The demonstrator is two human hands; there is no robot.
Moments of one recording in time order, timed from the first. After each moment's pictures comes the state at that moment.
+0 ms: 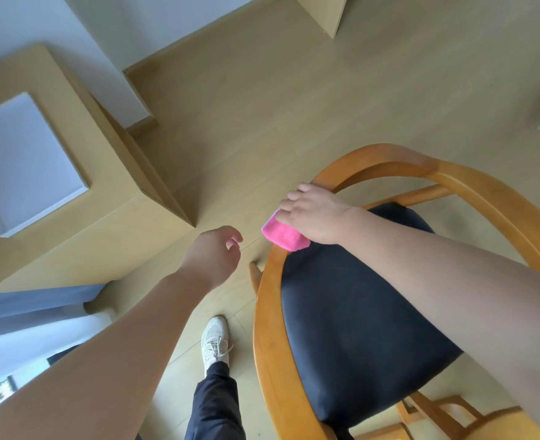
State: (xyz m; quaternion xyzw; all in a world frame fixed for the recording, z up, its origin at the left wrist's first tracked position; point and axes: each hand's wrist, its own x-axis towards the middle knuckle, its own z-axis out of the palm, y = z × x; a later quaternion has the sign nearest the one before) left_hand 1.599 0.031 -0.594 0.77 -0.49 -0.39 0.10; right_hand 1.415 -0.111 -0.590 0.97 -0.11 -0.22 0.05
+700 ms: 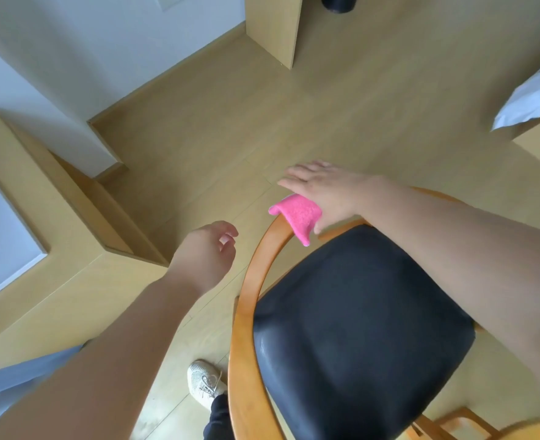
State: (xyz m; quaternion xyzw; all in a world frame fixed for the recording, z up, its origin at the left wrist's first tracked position) left_hand 1.573 -0.067 -0.565 0.73 -0.59 -0.31 0.15; right_hand 1.348 -0.229 -0.546 0.93 -0.25 -0.25 -0.07
